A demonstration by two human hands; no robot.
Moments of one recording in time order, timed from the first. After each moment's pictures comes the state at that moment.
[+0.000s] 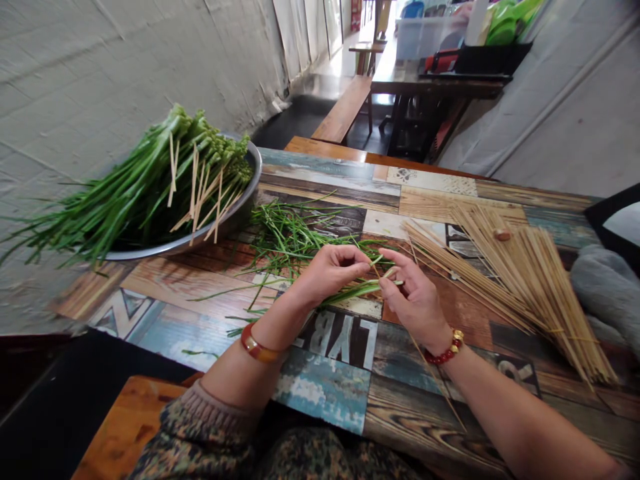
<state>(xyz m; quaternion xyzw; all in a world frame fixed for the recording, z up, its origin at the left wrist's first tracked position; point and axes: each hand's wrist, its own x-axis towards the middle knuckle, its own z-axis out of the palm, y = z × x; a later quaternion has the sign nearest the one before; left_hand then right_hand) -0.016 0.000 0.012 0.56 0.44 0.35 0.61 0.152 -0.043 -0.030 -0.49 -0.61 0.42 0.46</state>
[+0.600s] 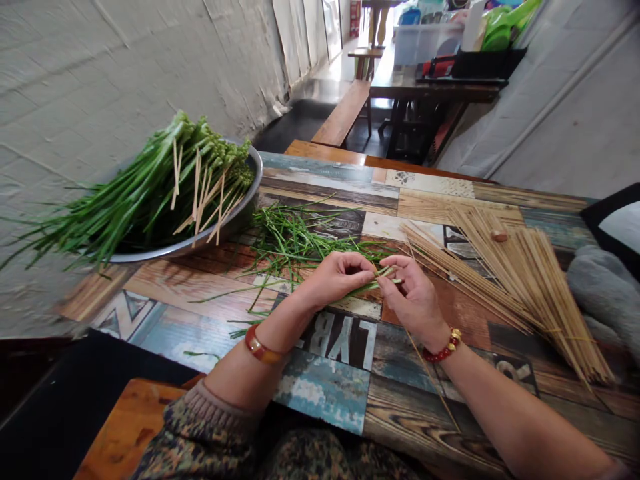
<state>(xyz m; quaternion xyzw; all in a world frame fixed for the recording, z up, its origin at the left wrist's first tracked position) -0.015 -0.001 0.001 0.60 0.41 0.31 0.61 0.153 -0.039 -0.033 -0.51 -0.60 0.41 0.46</state>
